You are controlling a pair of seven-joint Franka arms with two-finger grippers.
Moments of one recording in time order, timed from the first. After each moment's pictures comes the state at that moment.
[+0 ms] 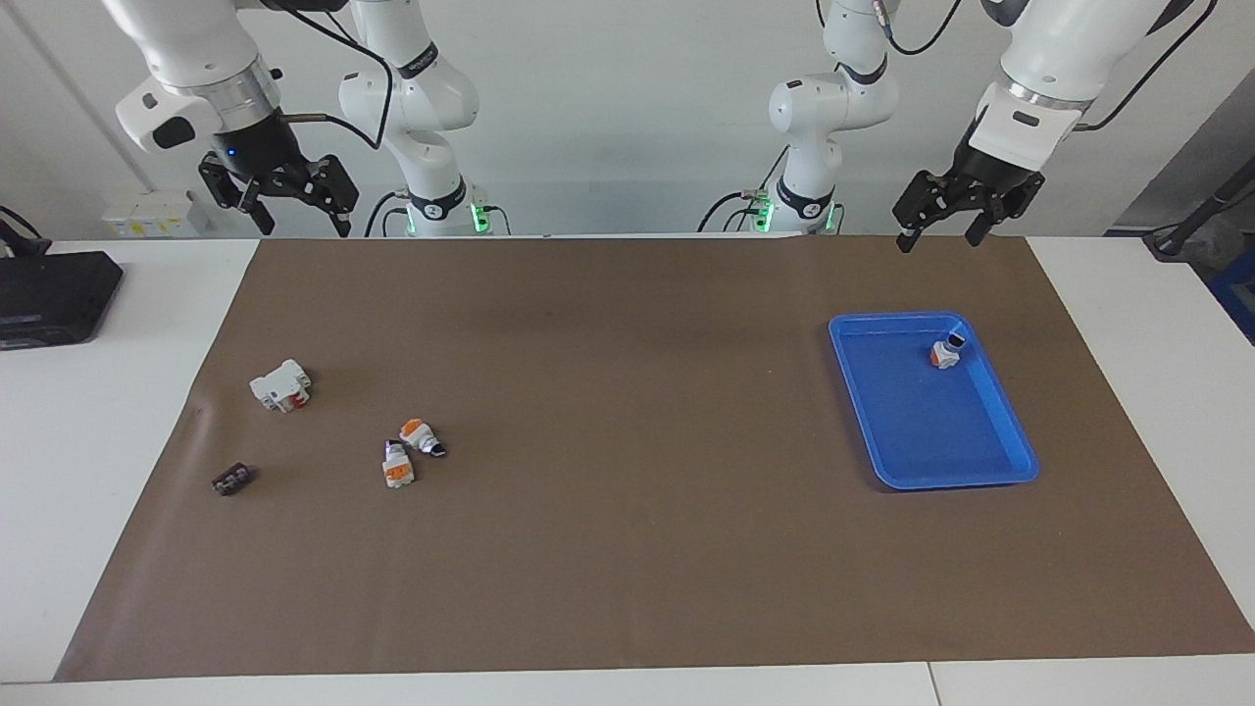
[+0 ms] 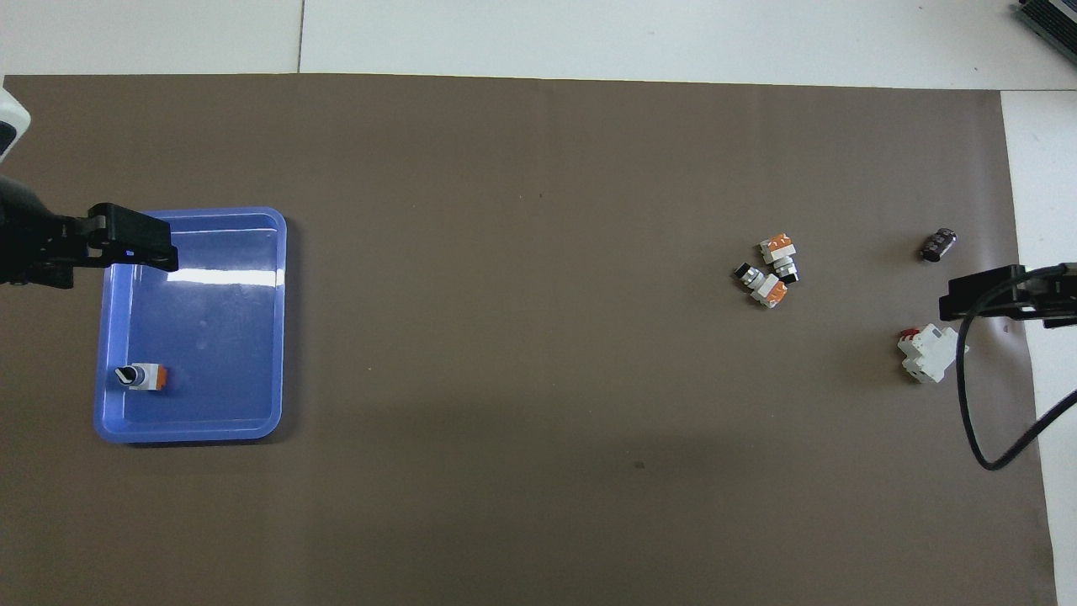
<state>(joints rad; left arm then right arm) 0.11 -0.01 -0.26 -1.48 -0.03 1.50 -0.23 -0.02 -0.10 0.02 -1.61 0.01 1.49 0.09</state>
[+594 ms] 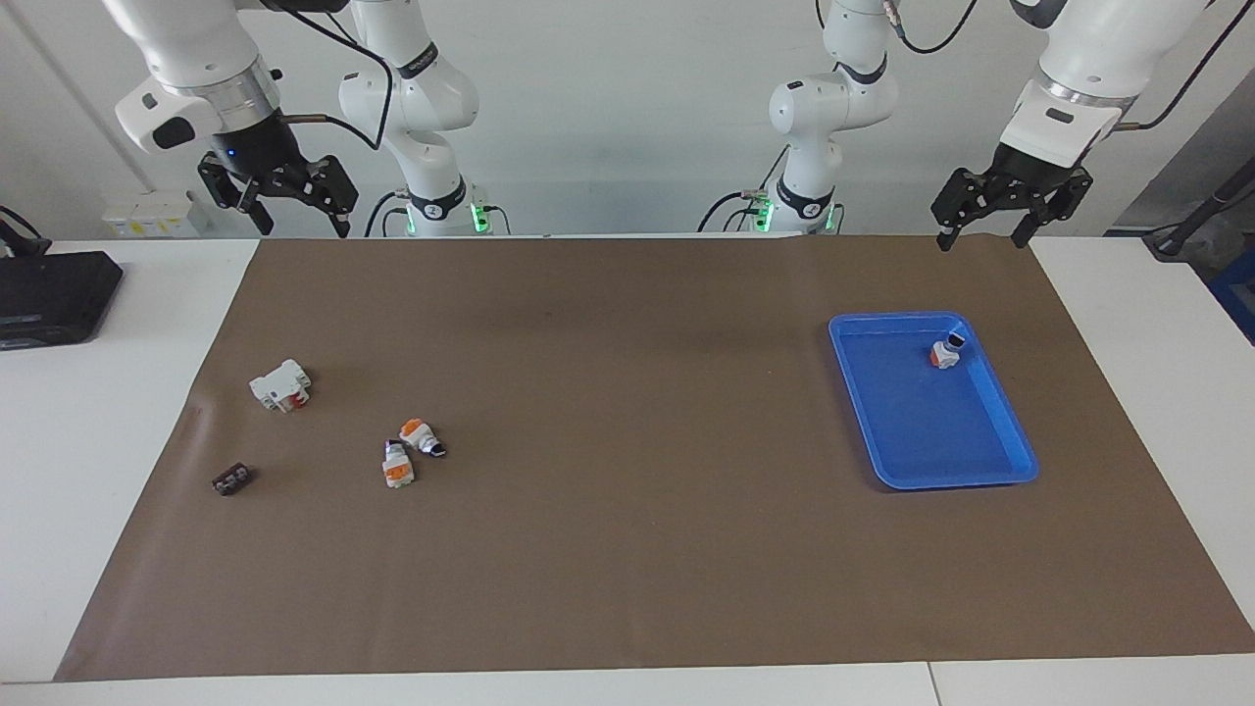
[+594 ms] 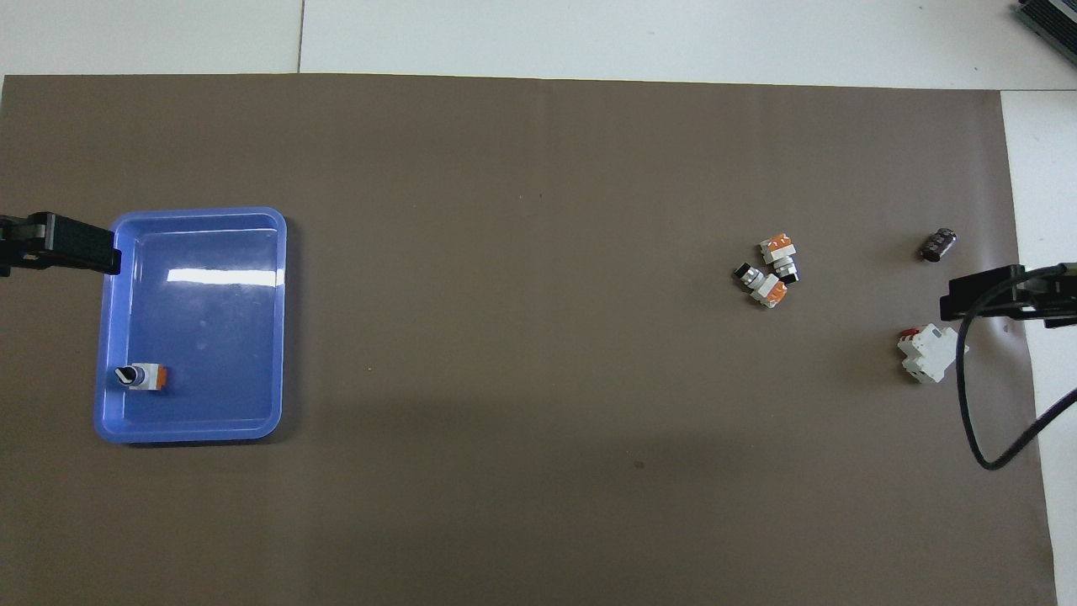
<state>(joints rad) 0.15 -0.01 -0.24 -1.48 0.01 1.50 -0.04 -0.02 -0.10 0.02 -1.61 0.00 1.49 0.09</state>
